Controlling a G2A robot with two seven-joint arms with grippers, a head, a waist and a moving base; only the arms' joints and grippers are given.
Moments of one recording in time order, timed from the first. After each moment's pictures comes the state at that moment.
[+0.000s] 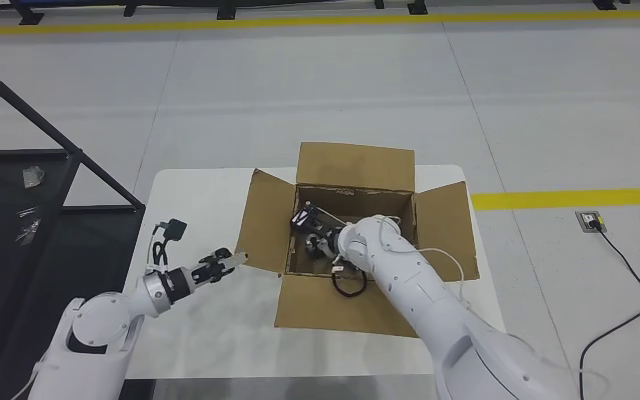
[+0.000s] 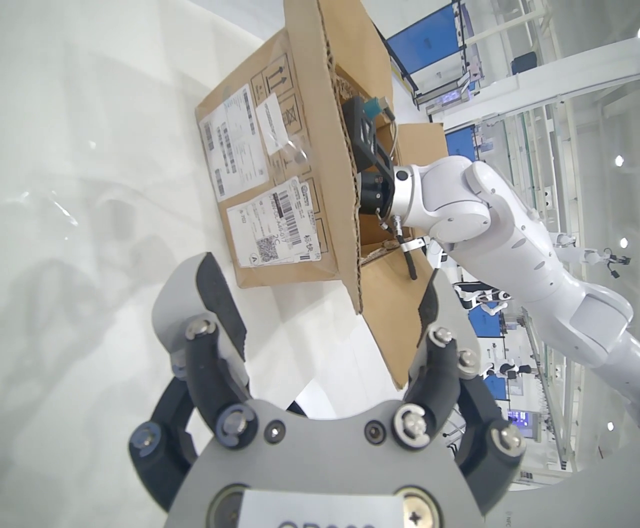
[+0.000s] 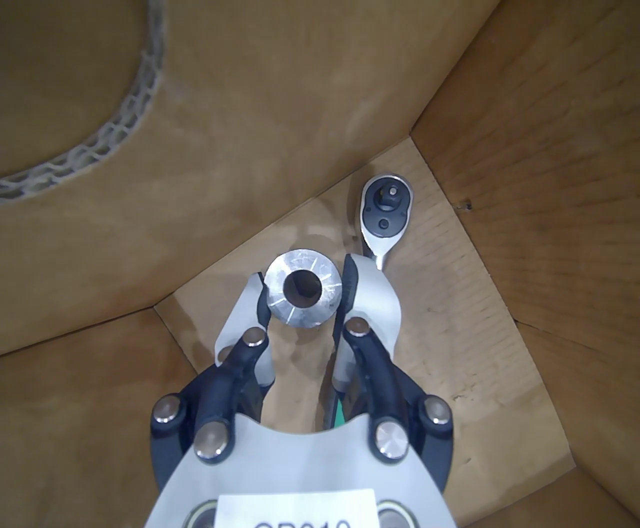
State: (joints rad) left arm 1.10 -1.04 -1.54 -1.50 0.03 -0.34 -0.91; right arm -0.19 -1.75 0.55 -0.26 -1.01 -0.46 0.39
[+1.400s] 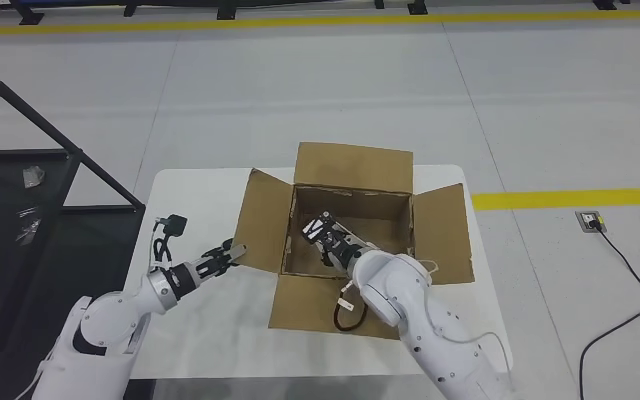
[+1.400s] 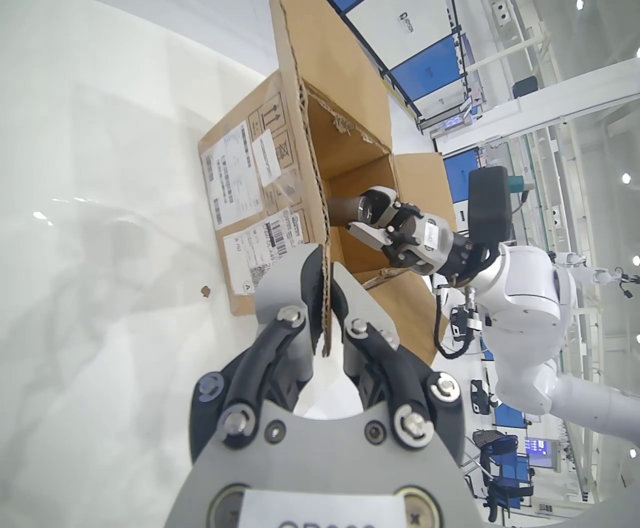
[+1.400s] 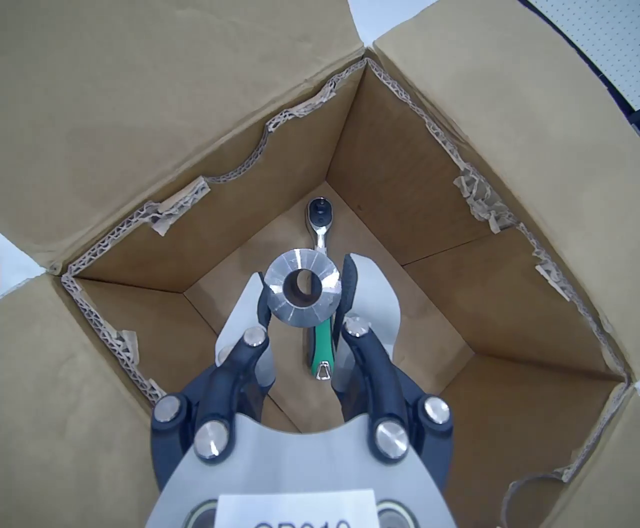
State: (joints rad) left arm 1.10 -1.02 -1.50 -1.53 0.06 -0.31 -0.82; right arm -0.74 -1.44 0.93 -1.44 -1.39 -0.15 0.74
